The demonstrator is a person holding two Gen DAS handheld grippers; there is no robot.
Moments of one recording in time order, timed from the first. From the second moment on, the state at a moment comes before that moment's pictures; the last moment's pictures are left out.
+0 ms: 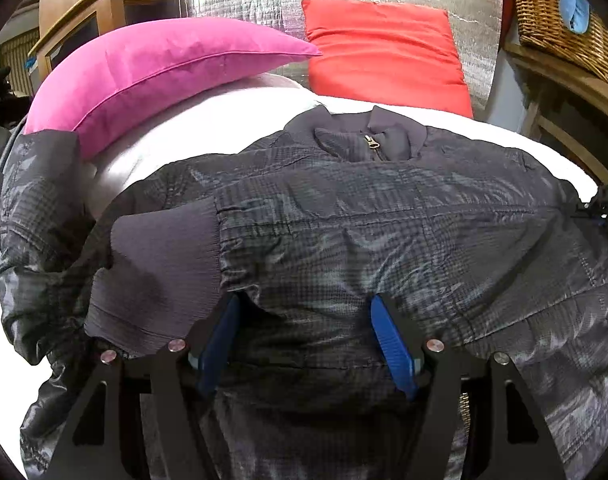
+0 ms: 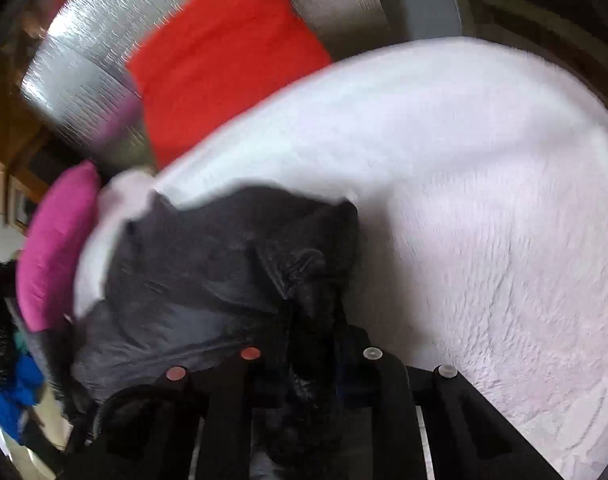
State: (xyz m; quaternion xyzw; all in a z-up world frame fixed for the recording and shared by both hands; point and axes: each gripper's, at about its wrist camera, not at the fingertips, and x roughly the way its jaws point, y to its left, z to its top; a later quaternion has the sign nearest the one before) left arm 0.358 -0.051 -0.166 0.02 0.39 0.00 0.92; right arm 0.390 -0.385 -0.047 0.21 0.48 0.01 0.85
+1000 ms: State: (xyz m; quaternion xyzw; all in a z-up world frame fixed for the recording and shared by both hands) left arm 0.265 0.218 -0.091 -0.29 0.32 0.05 0.90; right arm 0.207 -0.183 -0.047 0.02 0.41 0.13 0.90
